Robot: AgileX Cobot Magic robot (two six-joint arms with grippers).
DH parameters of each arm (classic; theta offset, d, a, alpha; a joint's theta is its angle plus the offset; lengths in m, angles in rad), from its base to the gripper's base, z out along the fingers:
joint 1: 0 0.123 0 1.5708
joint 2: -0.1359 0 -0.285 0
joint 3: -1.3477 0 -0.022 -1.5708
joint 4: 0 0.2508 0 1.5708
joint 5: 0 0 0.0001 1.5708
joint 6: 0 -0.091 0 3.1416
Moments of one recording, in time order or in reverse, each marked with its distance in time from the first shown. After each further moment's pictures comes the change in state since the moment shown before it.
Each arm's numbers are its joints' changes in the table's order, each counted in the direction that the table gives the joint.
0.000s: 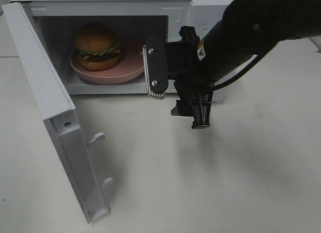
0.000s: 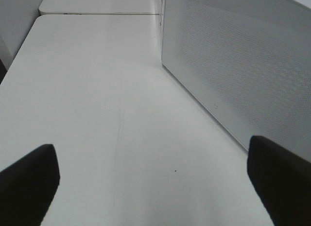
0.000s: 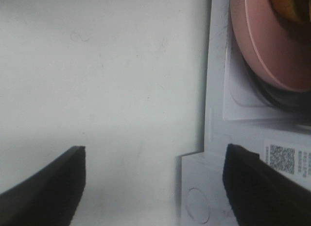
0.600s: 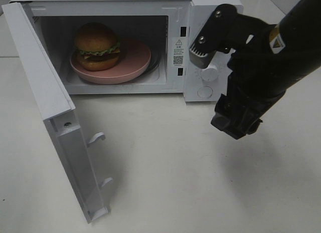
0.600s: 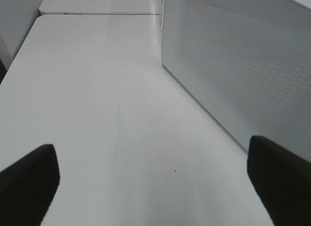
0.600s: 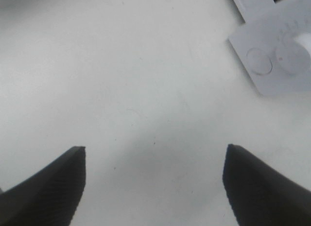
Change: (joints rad) left arm 0.000 0.000 0.000 0.000 0.000 0.000; right arm 0.000 0.316 -0.123 0.000 -0.348 -0.633
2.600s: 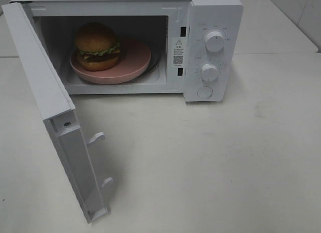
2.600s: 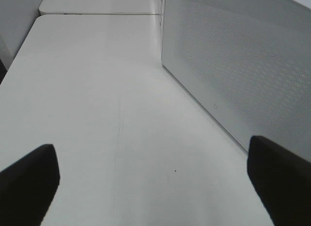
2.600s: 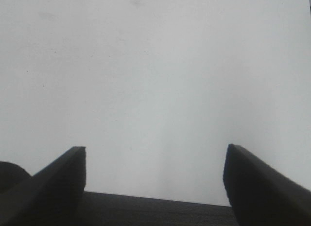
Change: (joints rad) left arm 0.000 0.000 0.000 0.000 0.000 0.000; right arm -0.491 0.945 -0.360 0.029 -0.358 -0.332
